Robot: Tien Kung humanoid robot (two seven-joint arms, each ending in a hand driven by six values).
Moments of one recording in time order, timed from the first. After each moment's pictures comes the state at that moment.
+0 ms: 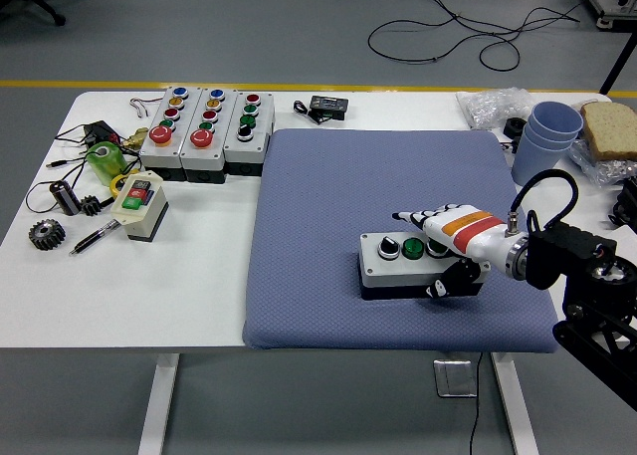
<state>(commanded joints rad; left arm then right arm) -0.04 0.00 -1.07 -0.18 1.59 0.21 0.15 0.53 -0.41 0.82 1.44 -2.11 0.26 -0.09</state>
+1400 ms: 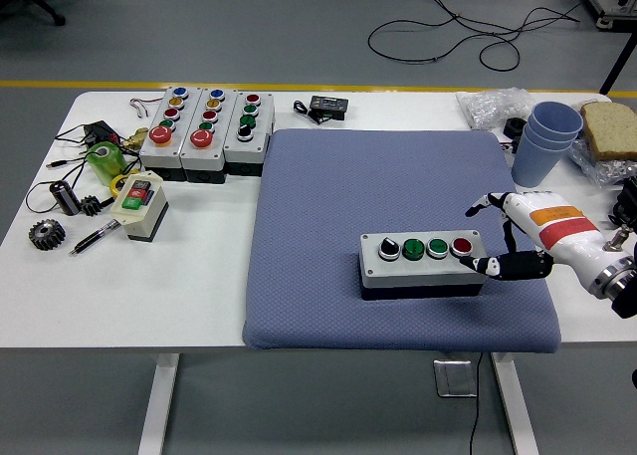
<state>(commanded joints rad) -0.04 0.00 -1.07 -0.18 1.61 0.21 0.15 0.20 -0.54 1.10 1.70 -2.04 0.03 -0.11</state>
